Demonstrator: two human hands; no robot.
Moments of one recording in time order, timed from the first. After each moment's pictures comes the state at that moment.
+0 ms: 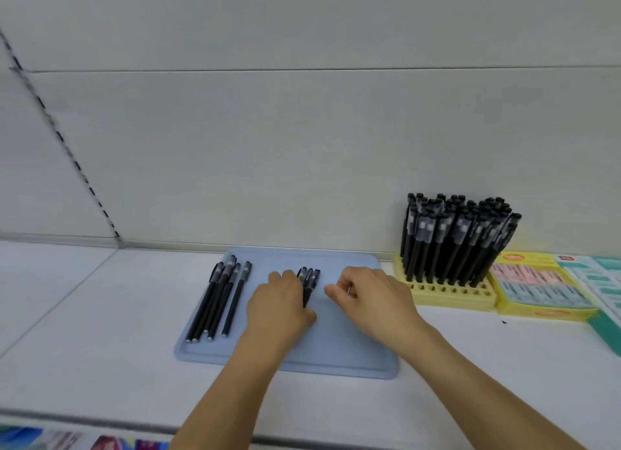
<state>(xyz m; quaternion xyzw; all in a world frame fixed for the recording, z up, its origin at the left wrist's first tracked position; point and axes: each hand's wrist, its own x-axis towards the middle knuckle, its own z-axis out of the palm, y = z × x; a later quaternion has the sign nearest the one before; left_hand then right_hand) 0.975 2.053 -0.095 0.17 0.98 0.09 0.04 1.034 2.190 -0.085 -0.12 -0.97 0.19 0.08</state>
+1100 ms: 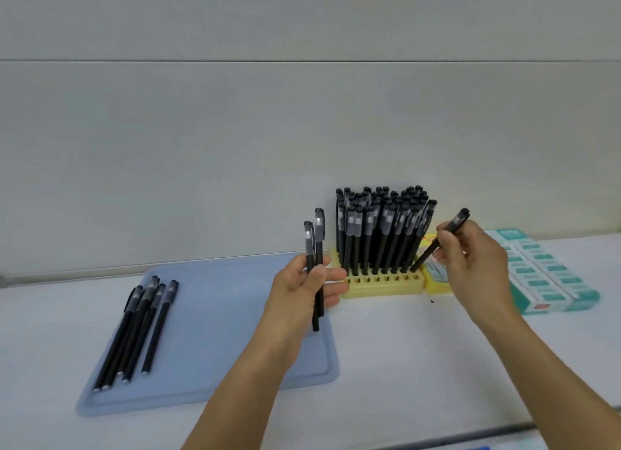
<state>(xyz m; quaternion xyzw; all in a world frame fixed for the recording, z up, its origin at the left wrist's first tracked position) 1.009 2.133 -0.086 0.16 0.61 0.73 0.27 1.115 2.346 -0.080 -0.29 -0.80 0.33 0.41</state>
